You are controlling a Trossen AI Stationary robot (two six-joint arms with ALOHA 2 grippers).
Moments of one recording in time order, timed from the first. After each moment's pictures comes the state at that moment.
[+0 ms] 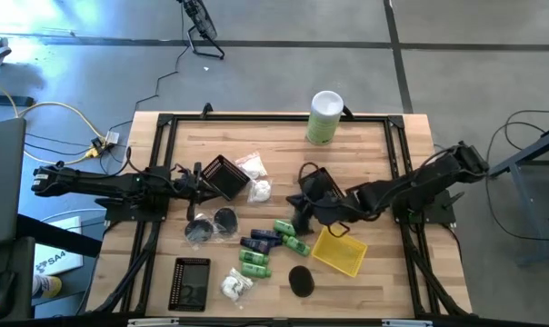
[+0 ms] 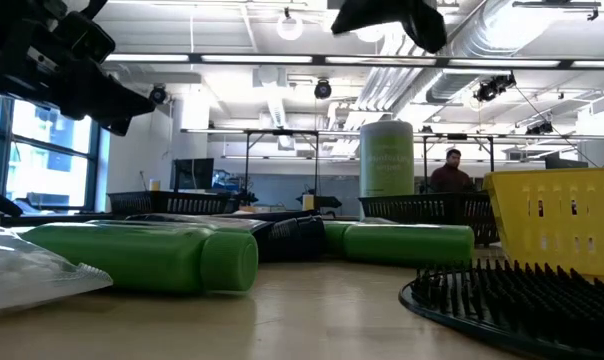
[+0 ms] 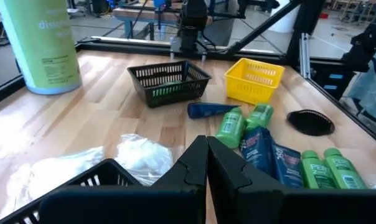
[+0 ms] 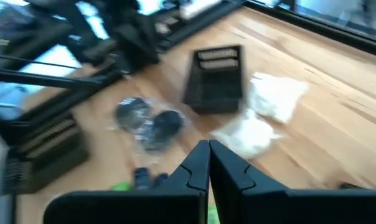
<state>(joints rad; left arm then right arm) 0.00 0.39 0.09 0.18 0.01 -0.08 0.32 1.52 1.18 -0.31 0.59 0.75</state>
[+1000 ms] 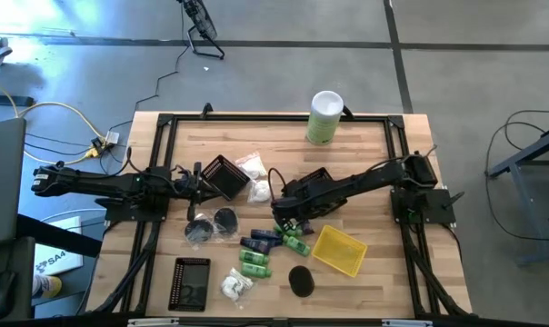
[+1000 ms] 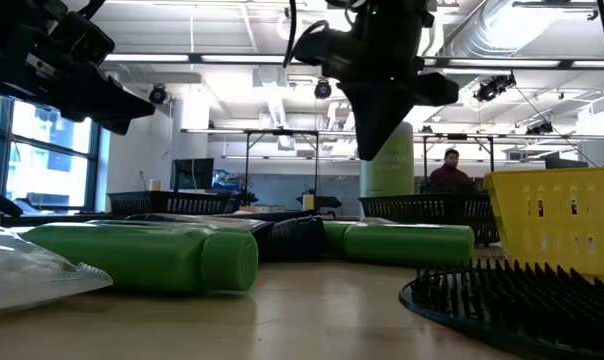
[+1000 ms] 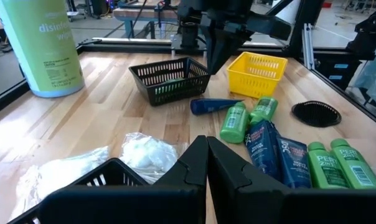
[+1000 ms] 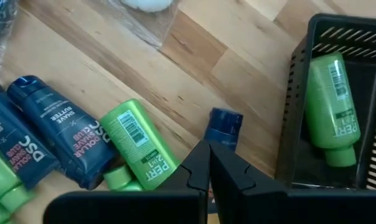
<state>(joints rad) 0.00 0.39 0.09 0.16 0.01 -0.03 0.19 1.94 1.58 -1.03 0.25 1.10</state>
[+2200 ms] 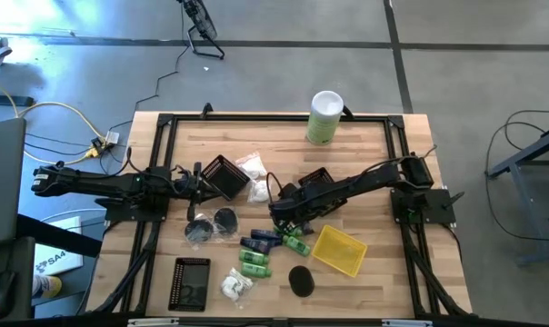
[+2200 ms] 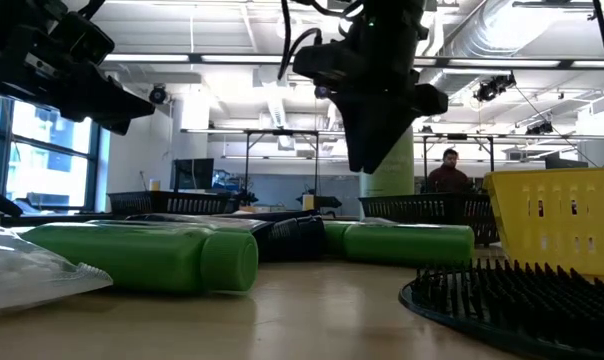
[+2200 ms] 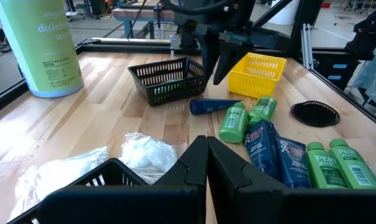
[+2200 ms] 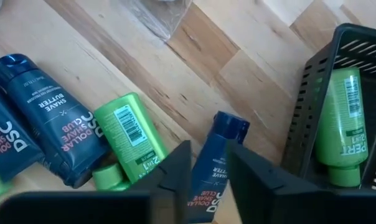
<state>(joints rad) 0.00 0.39 0.09 0.16 0.01 -0.03 0.19 1.97 1.58 -1.01 0.24 1.00</state>
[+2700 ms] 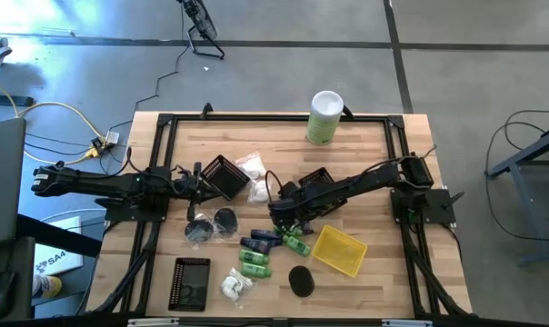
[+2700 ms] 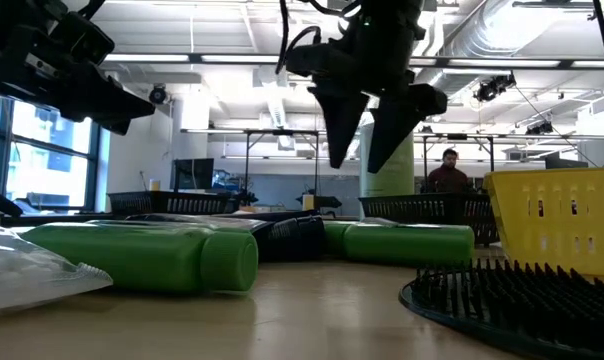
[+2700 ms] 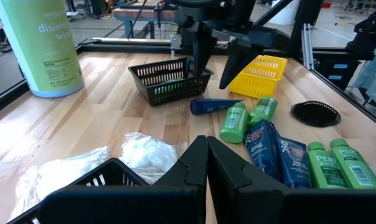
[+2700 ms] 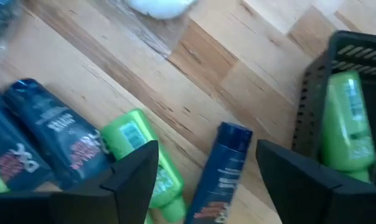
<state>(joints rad) 0.00 0.39 0.09 0.16 0.00 -0.03 0.19 1.97 1.58 -0.97 0.27 1.05</state>
